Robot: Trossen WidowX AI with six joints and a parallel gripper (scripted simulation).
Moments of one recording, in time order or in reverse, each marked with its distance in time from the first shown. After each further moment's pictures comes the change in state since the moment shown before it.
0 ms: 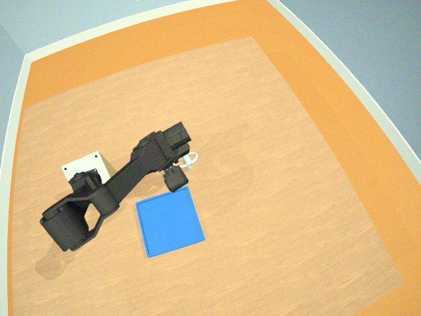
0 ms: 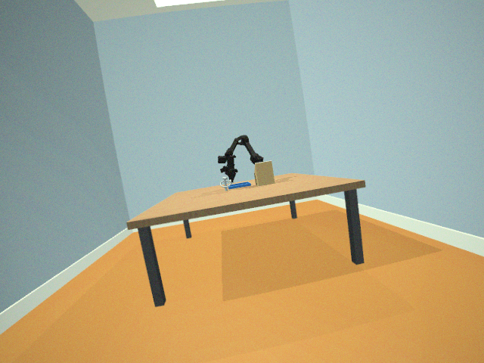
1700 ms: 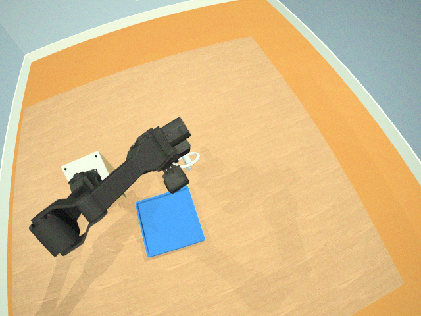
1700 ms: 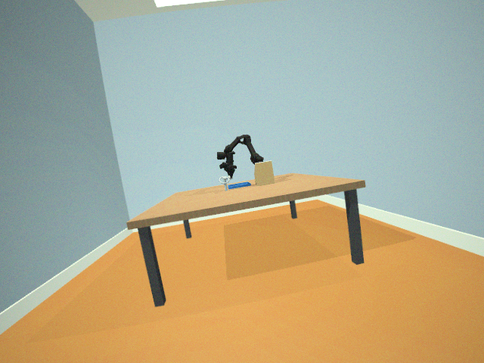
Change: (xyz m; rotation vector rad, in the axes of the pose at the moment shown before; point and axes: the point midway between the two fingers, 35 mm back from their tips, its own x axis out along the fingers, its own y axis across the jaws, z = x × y) arm -0.033 -0.015 0.003 0.000 -0.002 -0.024
